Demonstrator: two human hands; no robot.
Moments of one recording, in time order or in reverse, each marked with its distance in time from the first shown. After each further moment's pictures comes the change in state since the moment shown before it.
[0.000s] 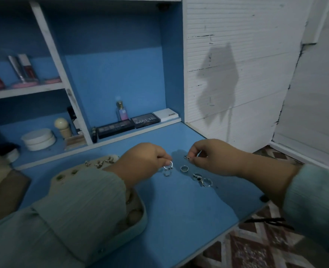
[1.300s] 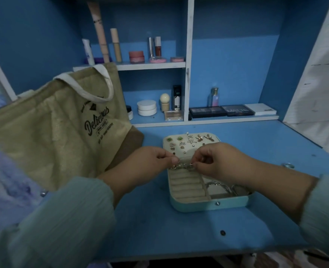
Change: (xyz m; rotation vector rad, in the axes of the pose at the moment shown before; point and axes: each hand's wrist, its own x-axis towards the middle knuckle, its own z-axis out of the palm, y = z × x) left_hand -0.187 -0.118 -0.035 -0.453 0.286 -0.436; right_hand 0.016 -0.159 0.118 0.026 -0.208 -0.331
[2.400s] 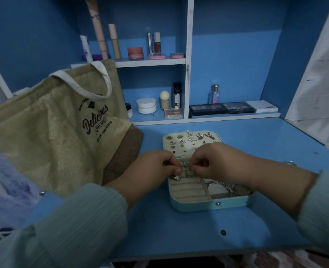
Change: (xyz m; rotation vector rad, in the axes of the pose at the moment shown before) left_hand 0.007 -0.008 0.019 0.113 0.020 0.129; right_hand 0.003 -0.002 0.000 -0.191 -0.096 -0.117
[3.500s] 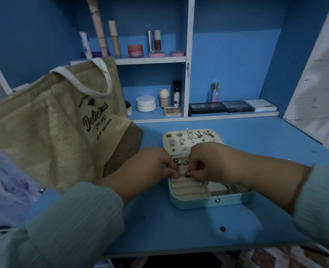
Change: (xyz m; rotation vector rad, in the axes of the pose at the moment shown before) left_hand 0.003 -0.010 -0.009 0.292 -0.081 0.228; right_hand 0.001 -0.013 0.000 -0.134 -0.080 -0.006
